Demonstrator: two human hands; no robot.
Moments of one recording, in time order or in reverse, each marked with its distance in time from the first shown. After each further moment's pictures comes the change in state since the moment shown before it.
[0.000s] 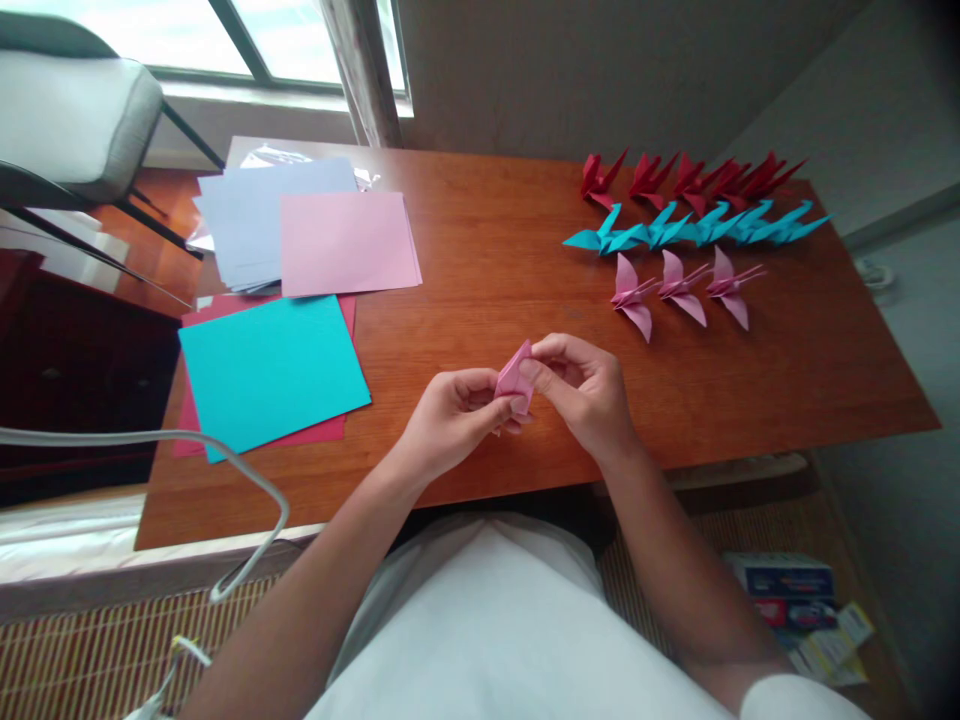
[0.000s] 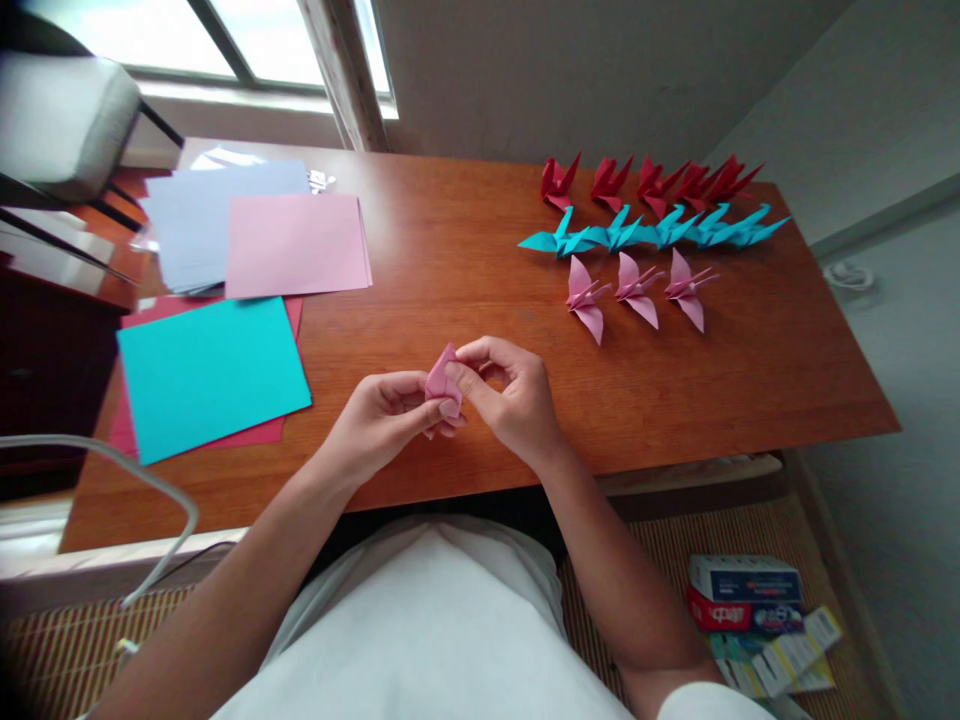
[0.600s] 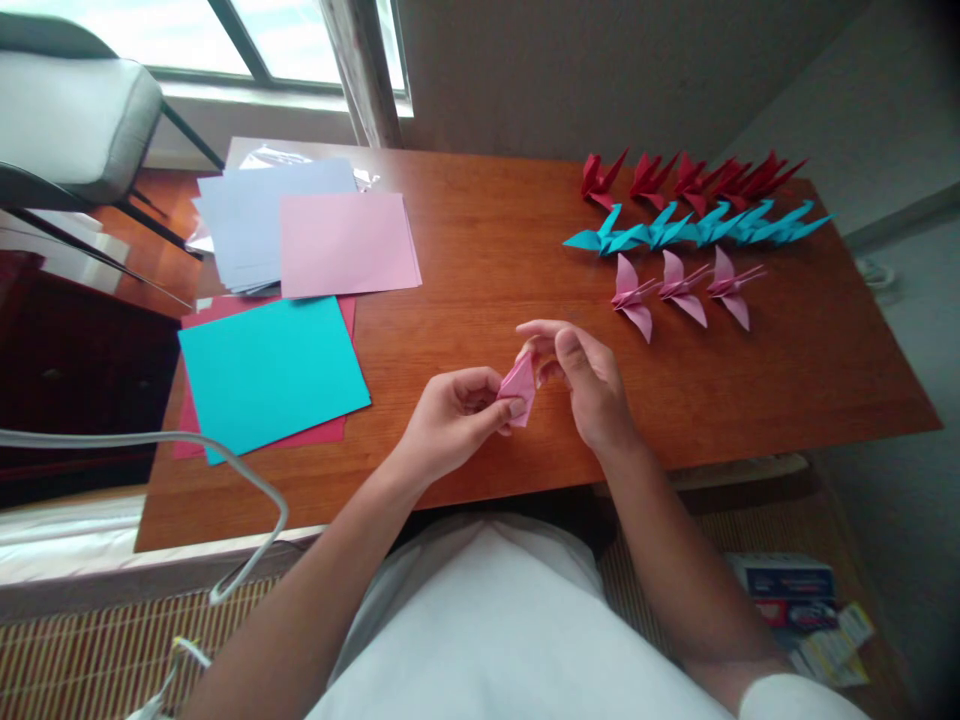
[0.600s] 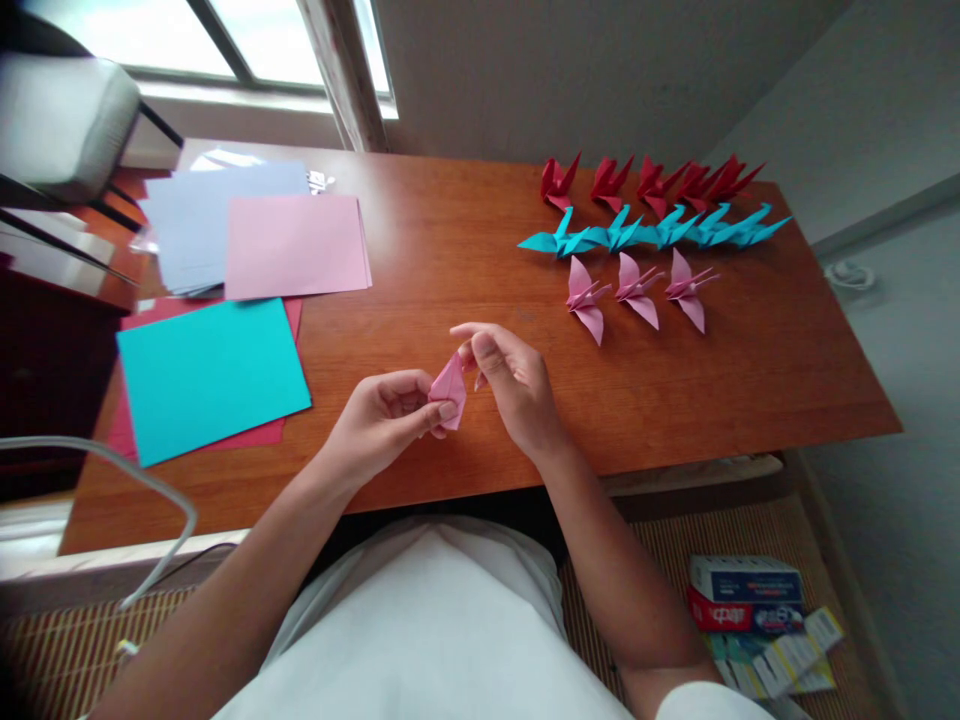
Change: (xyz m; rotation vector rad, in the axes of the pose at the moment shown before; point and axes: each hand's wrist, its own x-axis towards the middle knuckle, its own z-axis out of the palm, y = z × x) left_hand 0.000 -0.001 0.001 -0.015 0.014 0.014; right_hand 0.006 0.002 -0.003 0.062 0.013 0.099
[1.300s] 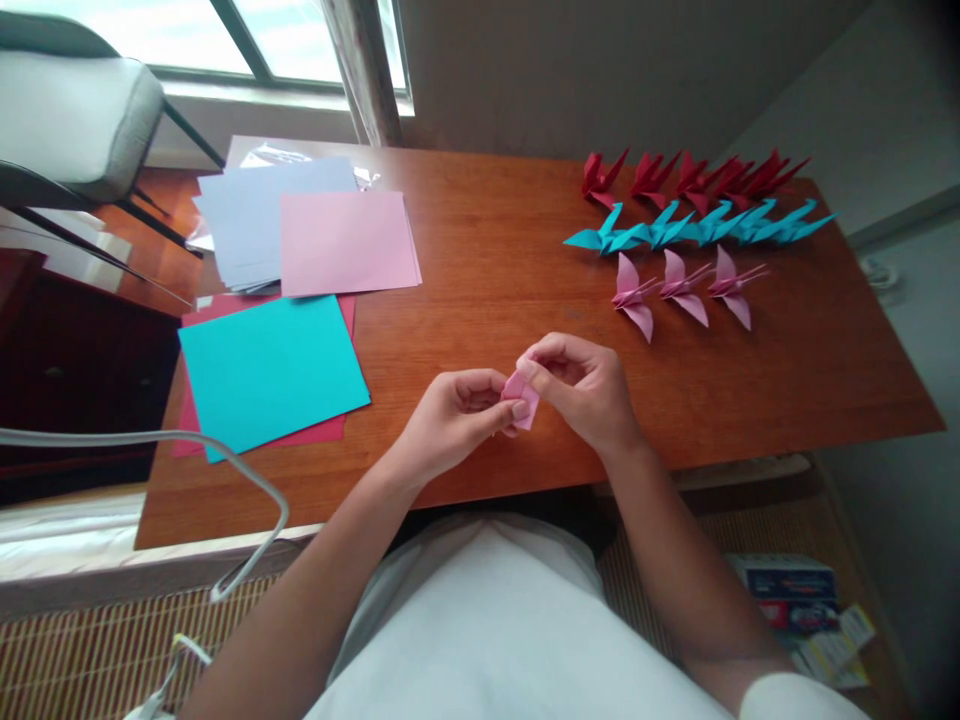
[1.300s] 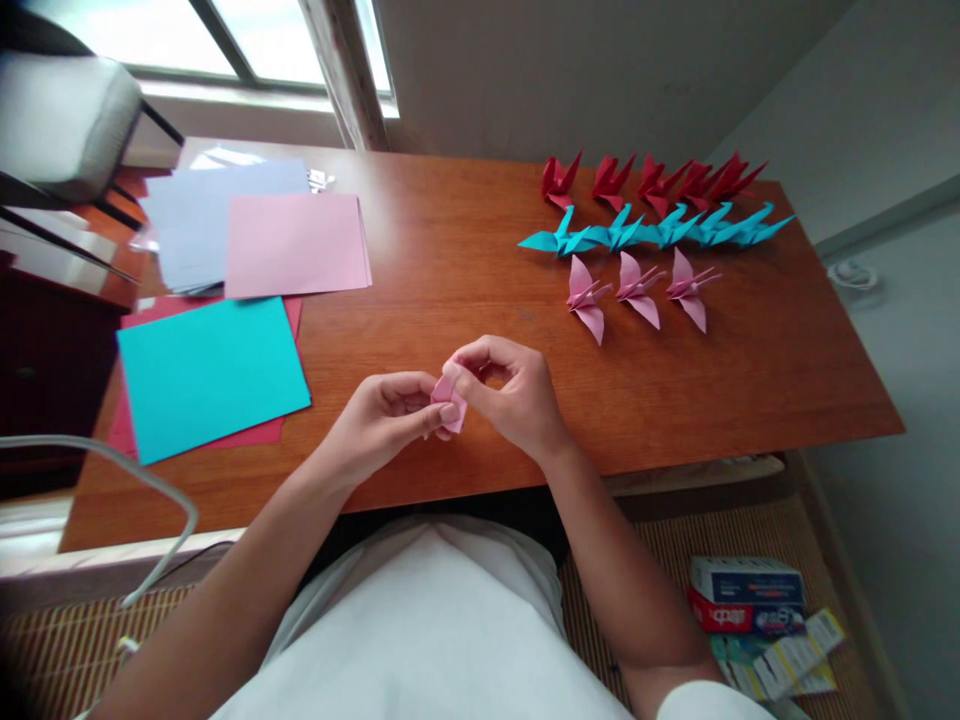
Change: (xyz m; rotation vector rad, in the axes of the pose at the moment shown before) left_hand 0.000 0.004 0.000 -0.032 -0.078 -0.051; right_hand 0.000 0.003 0.001 -0.068 -0.028 -0.074
